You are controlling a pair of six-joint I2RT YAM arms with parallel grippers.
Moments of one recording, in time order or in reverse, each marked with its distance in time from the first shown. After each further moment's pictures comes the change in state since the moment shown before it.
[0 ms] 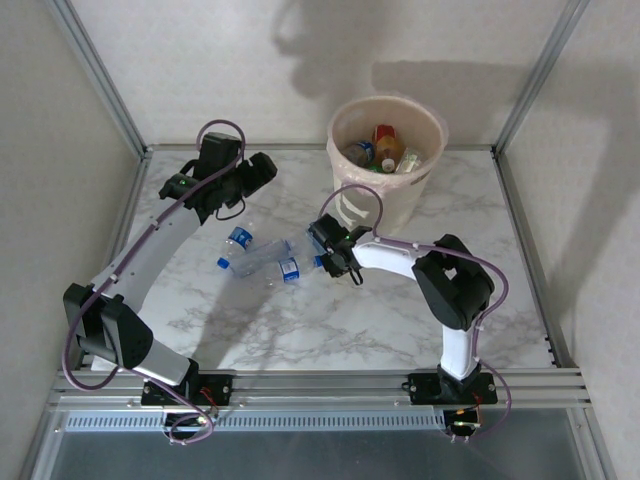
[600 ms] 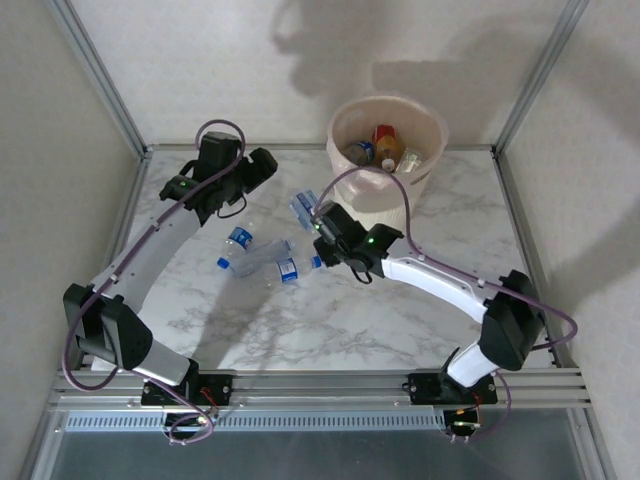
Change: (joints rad) left arm 0.001 -0.010 -0.019 0.078 -0.011 -0.023; right arm 0.114 -0.348 0.080 -0.092 0.048 0.032
